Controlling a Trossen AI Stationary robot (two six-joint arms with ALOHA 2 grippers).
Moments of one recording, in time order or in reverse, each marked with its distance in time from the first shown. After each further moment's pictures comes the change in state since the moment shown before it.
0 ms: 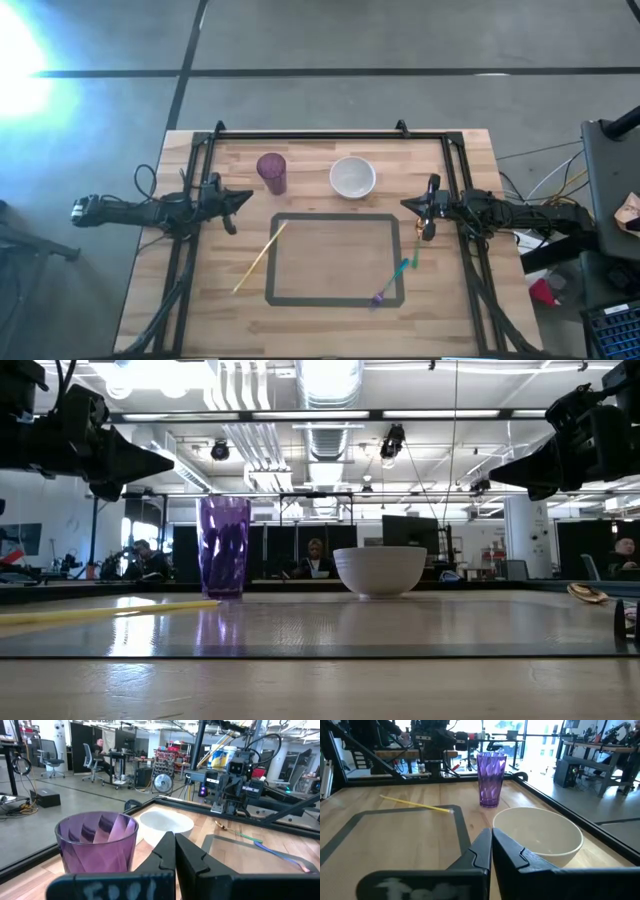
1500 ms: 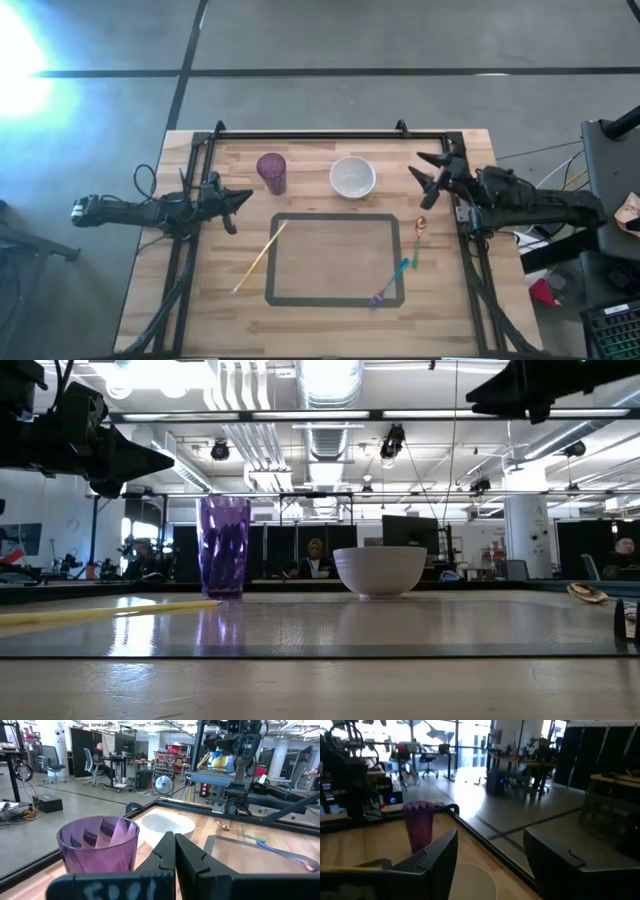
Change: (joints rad) left arm 0.000 0.000 0.005 0.015 -0.001 0.048; right arm 0.000 0.320 0.470 -0.100 0.375 -0.045
